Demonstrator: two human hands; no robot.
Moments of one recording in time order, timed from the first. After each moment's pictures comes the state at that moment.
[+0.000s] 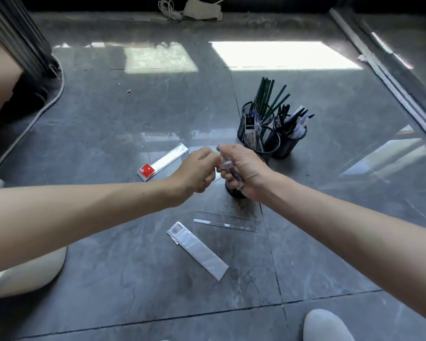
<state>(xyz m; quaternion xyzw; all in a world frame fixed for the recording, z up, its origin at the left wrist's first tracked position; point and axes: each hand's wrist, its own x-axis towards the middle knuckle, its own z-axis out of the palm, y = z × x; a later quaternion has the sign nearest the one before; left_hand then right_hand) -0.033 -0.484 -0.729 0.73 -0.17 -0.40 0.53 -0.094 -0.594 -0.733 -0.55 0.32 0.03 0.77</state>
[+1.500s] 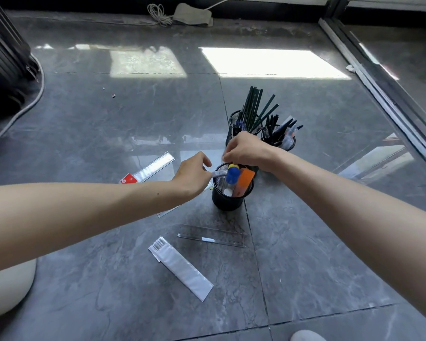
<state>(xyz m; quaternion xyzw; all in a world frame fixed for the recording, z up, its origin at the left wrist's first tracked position) -0.007 -0.532 -0.780 0.87 -0.22 -0.27 0.36 -0.055 -0.672 -0.723 -0.89 0.24 0.14 0.35</state>
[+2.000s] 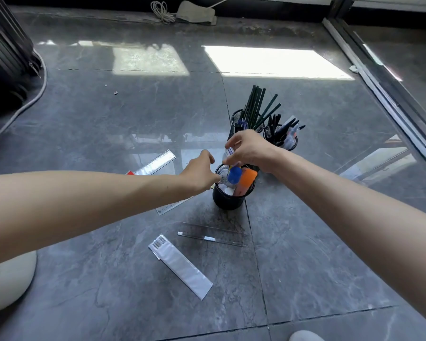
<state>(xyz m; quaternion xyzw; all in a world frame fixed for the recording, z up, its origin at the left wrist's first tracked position) -0.008 -0.542 -0.780 0.86 -0.24 -0.32 0.31 -0.059 -0.673 -0.725 -0.85 0.27 0.11 0.44</state>
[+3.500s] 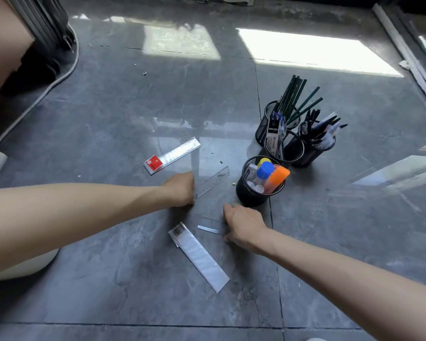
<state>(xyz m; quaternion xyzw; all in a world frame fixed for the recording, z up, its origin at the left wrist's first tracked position) 0.020 -0.455 -0.837 0.91 -0.23 -0.34 0.11 -0.122 -0.576 -0.835 -0.95 0.08 0.28 0.10</state>
